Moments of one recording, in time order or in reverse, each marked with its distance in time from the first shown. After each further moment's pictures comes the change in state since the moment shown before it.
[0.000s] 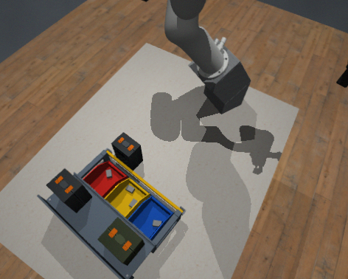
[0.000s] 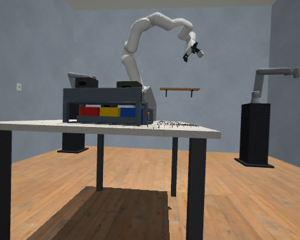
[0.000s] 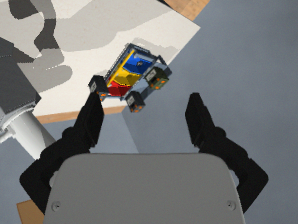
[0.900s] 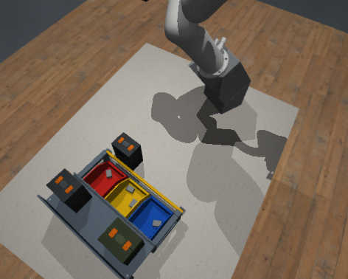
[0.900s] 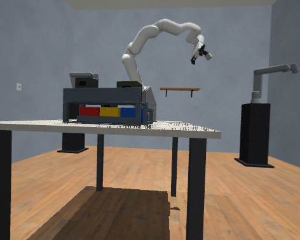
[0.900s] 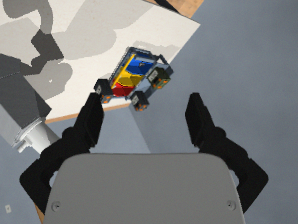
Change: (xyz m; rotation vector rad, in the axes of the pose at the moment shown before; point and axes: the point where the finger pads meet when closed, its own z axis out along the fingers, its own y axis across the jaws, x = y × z) arm 0.058 0.017 0.004 0.007 -0.065 0.070
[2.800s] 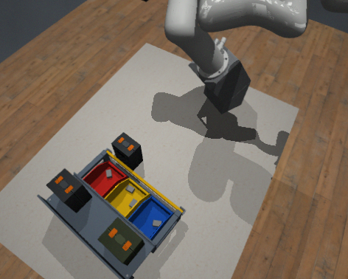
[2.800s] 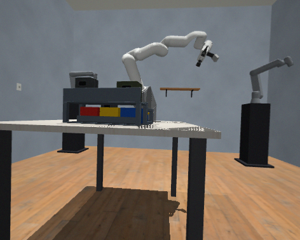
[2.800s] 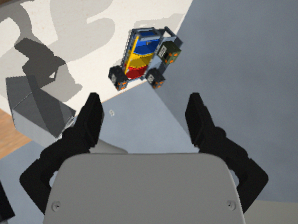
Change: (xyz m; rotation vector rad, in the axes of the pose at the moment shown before) arm 0.030 0.005 0.002 -0.033 -0.207 0.268
